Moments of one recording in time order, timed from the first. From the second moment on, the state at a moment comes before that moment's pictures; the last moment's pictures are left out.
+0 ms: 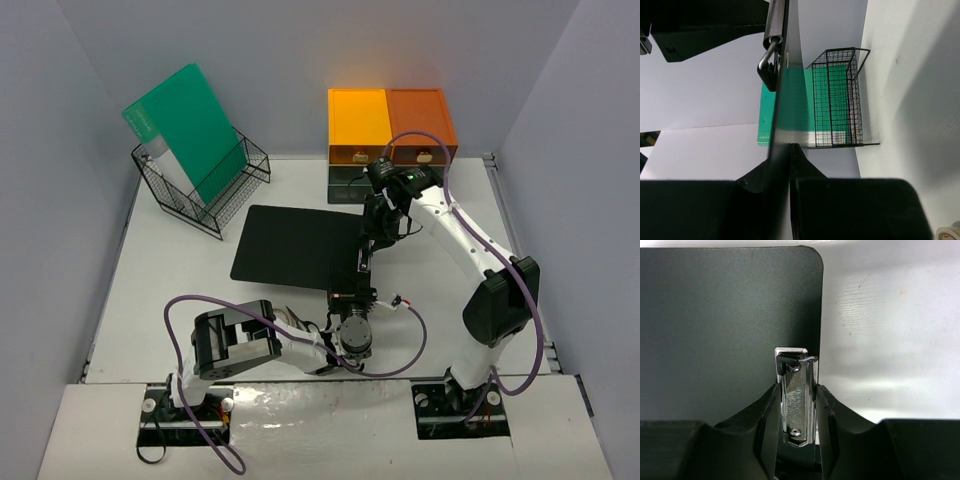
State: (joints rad) left arm -1.34 2.01 0.96 1.18 -1.35 1.76; right arm 0.49 1.73 1.65 -1.15 -0.04 0.66
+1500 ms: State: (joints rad) left arm -1.24 1.85 1.20 1.18 -1.39 1.80; right arm 0.28 1.47 1.50 -0.67 -0.47 0.81
